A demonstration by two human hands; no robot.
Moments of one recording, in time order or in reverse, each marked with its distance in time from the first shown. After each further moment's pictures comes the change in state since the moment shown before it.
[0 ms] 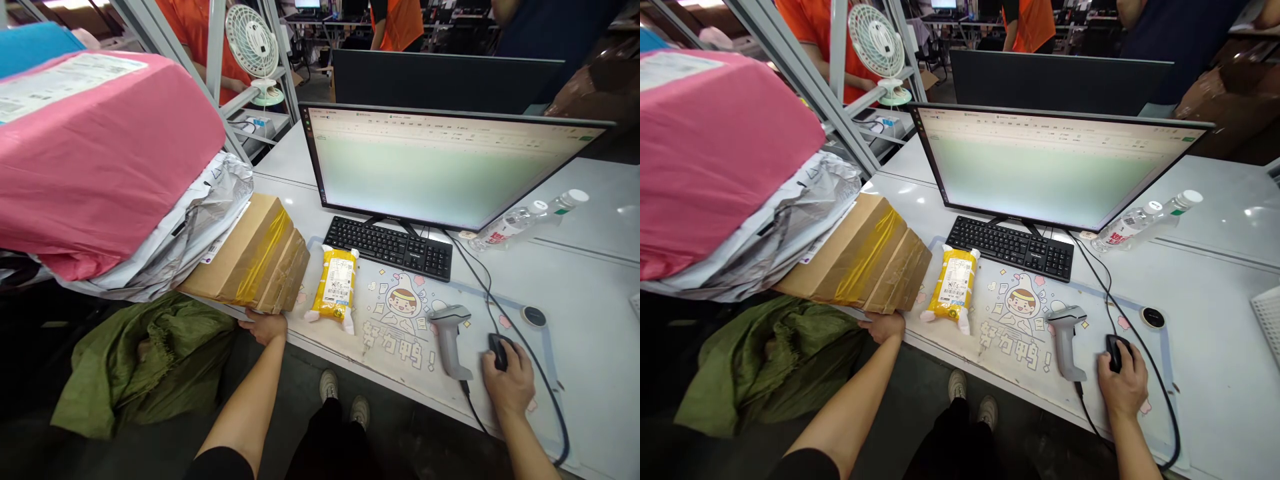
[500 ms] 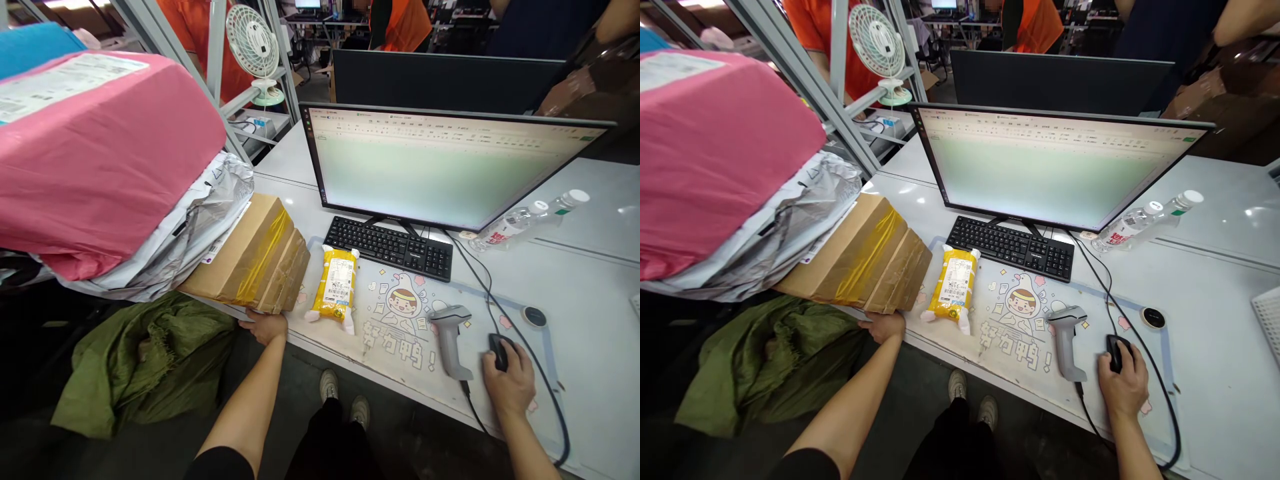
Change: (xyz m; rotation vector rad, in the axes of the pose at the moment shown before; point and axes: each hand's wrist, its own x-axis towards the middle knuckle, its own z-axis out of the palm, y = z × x) left_hand -0.001 0.002 -0.003 0.007 -0.006 -0.007; right_hand 0.000 -0.001 0.001 -0.003 0.017 0.014
